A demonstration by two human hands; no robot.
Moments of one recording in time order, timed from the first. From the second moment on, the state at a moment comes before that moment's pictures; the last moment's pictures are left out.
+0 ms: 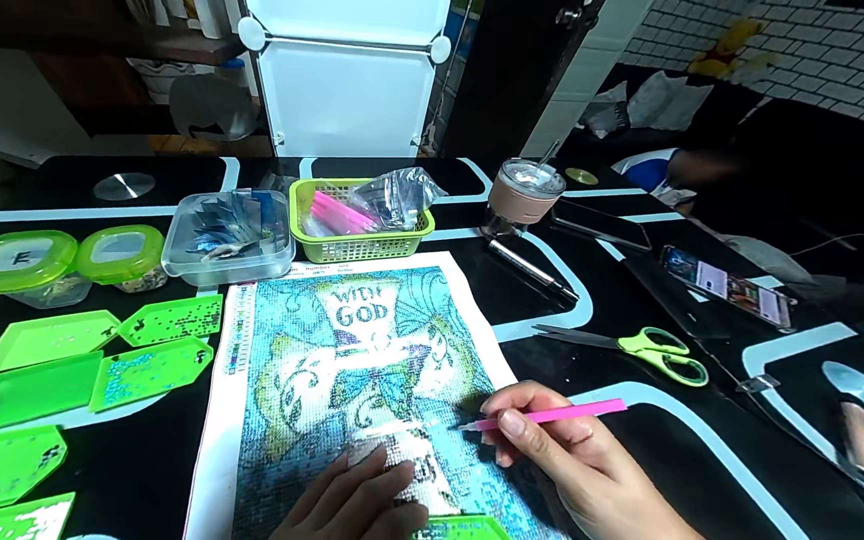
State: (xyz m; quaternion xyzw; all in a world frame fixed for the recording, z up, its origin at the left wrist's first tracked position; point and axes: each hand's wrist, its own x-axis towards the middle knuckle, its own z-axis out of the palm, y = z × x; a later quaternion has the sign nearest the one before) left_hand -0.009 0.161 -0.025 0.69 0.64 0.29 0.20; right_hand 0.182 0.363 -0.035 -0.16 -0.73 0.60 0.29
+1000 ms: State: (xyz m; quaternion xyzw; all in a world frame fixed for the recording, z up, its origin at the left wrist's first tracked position) left_hand -0.005 0.161 -0.033 0.68 0.65 0.31 0.16; right_hand 0.170 0.313 -0.028 -0.09 -0.85 0.46 0.25
